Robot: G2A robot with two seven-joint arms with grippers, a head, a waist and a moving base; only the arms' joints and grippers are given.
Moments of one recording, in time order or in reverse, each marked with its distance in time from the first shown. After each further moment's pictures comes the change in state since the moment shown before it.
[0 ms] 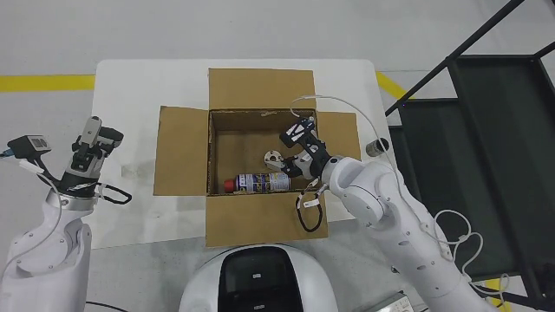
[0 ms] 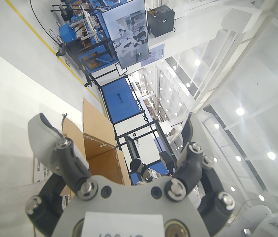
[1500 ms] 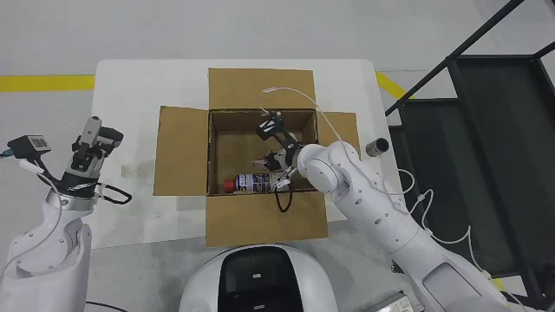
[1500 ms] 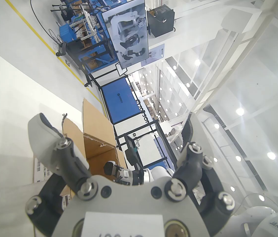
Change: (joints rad) left arm 0.000 0.000 0.000 0.000 0.000 0.000 0.000; right arm 0.315 -0.081 -0.257 0.459 0.078 0.102 0.058
